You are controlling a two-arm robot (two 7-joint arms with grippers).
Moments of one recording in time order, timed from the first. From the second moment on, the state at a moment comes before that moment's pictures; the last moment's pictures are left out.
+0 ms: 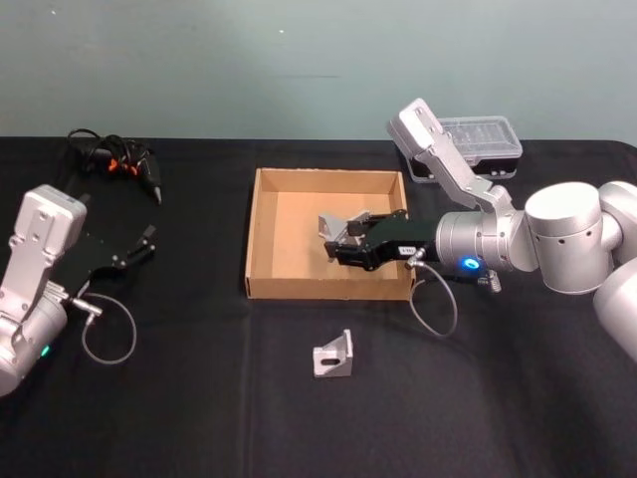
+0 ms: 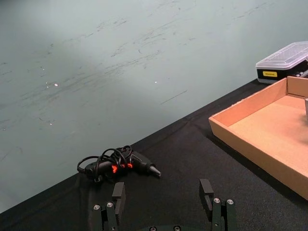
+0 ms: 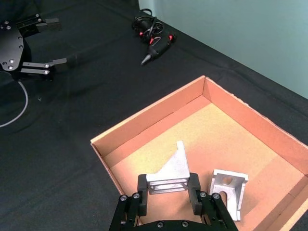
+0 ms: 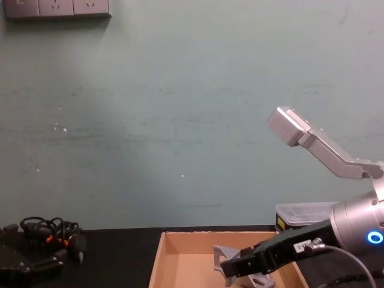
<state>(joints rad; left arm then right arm) -0.20 0.60 0.45 -1.41 -0.25 -0.12 0.03 0.69 0.38 -0.68 -1.14 0.39 0.40 0.59</state>
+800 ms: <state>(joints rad) -0.20 0.60 0.45 -1.41 -0.25 -0.12 0.03 0.69 0.39 -0.68 -1.14 0.39 0.40 0.59</state>
